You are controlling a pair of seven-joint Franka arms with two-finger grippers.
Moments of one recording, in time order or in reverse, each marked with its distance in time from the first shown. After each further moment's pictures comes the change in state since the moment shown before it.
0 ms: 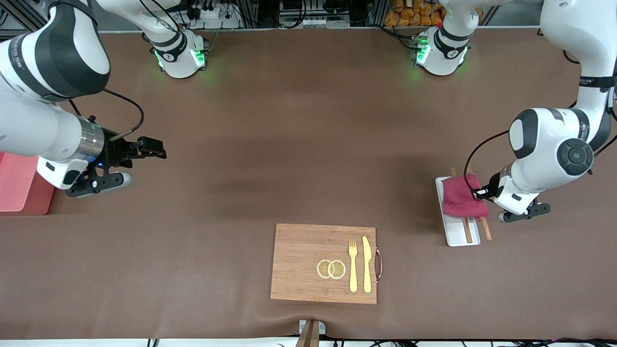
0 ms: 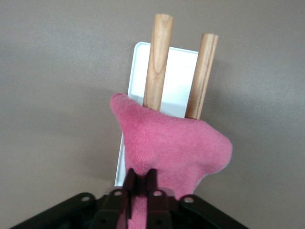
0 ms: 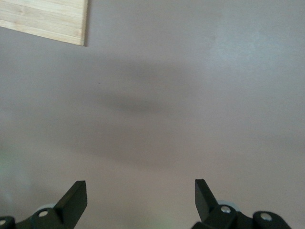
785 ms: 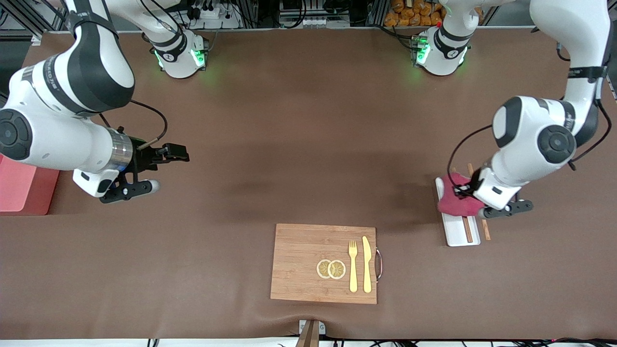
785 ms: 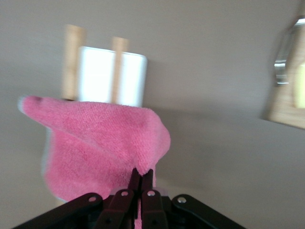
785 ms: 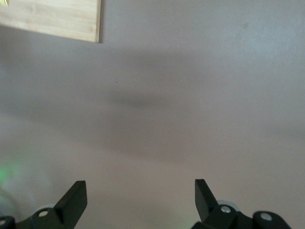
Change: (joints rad) left arm -0.036 -0.057 -0.145 0.033 -0.027 -0.029 -0.152; right arm 0.040 0.055 0.000 0.003 0.071 0.022 0.128
